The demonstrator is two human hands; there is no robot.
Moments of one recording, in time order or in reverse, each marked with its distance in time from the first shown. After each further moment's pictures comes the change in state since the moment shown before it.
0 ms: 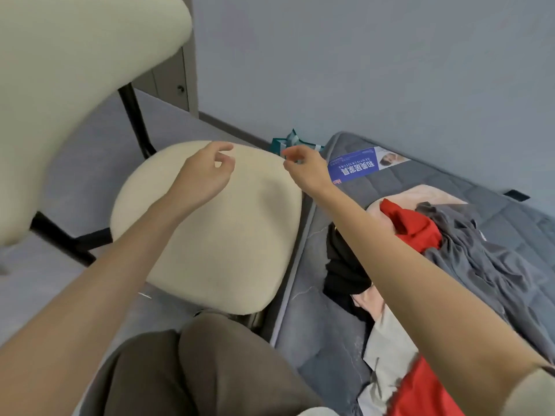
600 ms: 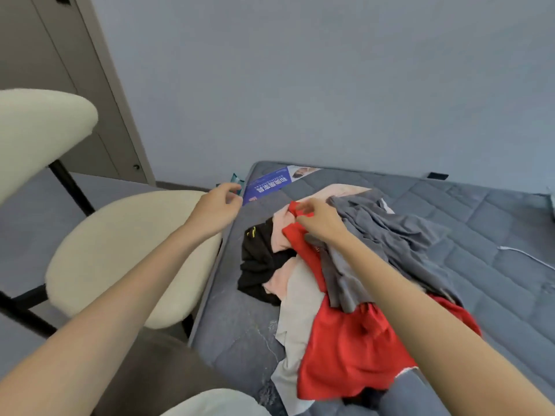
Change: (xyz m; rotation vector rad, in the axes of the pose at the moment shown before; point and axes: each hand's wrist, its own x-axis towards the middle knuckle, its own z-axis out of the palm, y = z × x) left_hand -0.113 0.151 0.170 0.154 -0.063 0.227; right_hand -0.155 0.159 -0.199 -0.150 0.103 0.075
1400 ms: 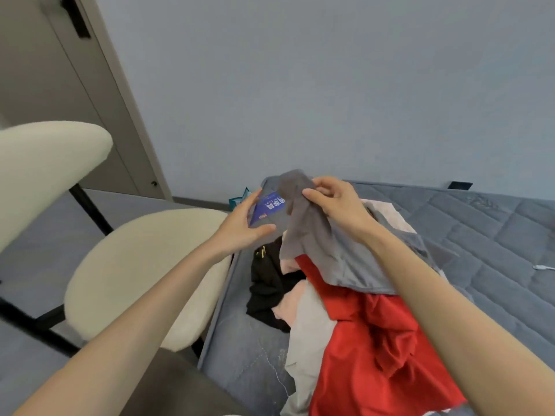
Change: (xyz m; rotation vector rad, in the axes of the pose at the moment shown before) left_hand 0.025 0.007 0.024 -0.195 -0.203 0.073; right_hand 0.012 -0.031 -0.059 0.636 -0.025 -0.295
